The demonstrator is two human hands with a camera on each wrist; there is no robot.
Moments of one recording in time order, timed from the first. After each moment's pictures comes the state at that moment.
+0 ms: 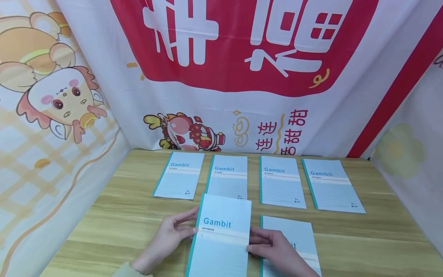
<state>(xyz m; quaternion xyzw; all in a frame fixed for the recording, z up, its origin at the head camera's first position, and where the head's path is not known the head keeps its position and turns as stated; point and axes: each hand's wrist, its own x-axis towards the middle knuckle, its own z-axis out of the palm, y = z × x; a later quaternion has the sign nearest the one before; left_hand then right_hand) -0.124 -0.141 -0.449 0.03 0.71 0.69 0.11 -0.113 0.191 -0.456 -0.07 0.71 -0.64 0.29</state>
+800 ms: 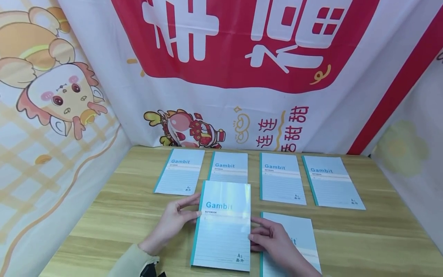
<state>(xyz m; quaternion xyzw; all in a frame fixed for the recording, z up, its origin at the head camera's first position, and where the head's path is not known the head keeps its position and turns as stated) -0.150 -0.135 -0.444 0.03 0.70 0.70 0.10 -0.114 0.185 -0.458 0.00 0.70 -0.67 0.26</state>
